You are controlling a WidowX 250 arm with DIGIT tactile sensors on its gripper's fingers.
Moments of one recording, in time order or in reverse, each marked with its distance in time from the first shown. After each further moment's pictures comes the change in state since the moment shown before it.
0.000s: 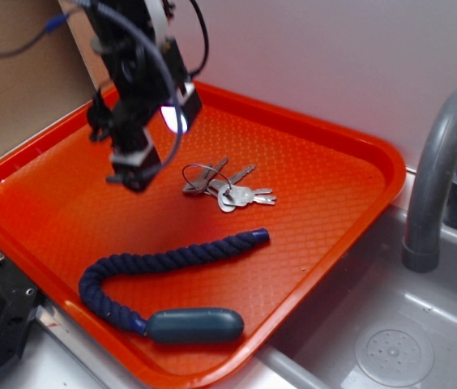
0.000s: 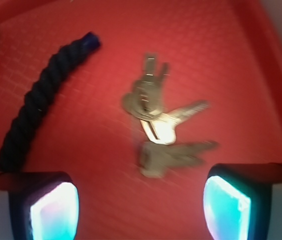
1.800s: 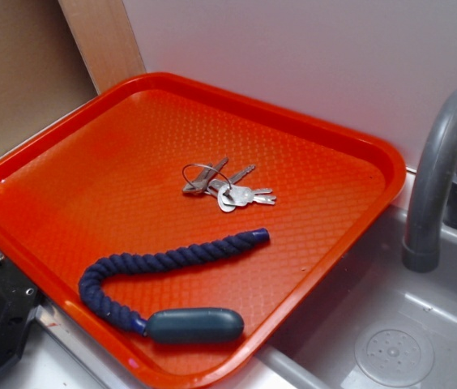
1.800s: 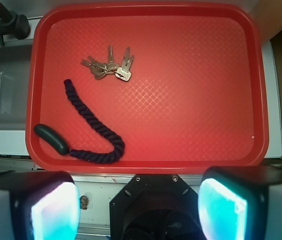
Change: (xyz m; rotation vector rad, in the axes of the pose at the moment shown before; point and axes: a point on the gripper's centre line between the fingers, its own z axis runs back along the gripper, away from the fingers) arm -0.069 -0.071 0.174 -0.023 0.009 1.249
